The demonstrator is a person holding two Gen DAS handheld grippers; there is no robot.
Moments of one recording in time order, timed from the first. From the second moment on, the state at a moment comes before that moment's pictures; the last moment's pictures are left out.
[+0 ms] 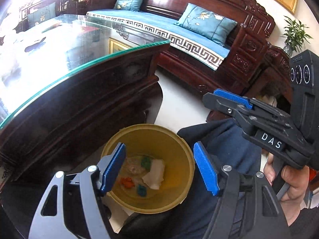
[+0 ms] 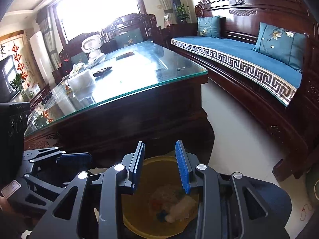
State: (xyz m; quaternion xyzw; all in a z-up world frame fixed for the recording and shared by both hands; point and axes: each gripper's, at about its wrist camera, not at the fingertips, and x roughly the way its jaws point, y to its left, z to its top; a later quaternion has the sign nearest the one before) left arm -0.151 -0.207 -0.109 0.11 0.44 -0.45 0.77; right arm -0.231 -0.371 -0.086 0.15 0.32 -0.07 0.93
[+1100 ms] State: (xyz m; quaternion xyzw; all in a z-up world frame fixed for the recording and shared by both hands) left arm 0.027 -0.038 -0.023 -0.07 0.36 -0.22 0.90; right arm -0.037 -0.258 -0.002 0.09 0.27 0.12 0.95
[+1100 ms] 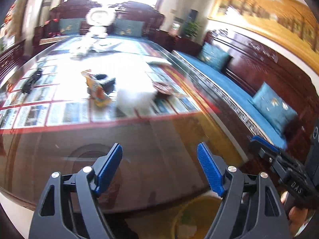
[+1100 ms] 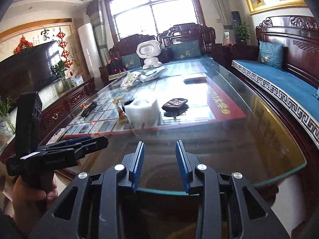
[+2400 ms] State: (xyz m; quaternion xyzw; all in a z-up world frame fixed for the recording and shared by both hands) left arm 0.216 0.027 -0.051 -0.17 0.38 -0.10 0.90; right arm 0.119 -0.215 -0.022 0.10 0.31 0.17 0.93
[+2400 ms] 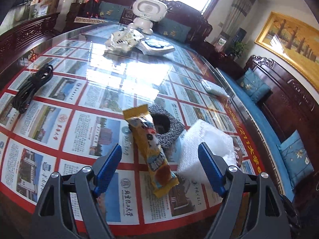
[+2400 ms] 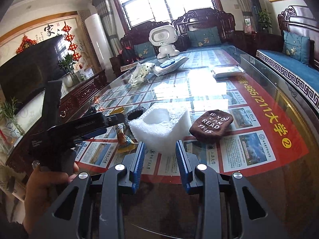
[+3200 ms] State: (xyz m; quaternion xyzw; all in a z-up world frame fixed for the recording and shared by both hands) left arm 0.229 0.012 -0.075 -0.11 0.42 -0.09 0.90; right arm 0.178 -0.201 -0.024 0.12 0.33 0.16 0.92
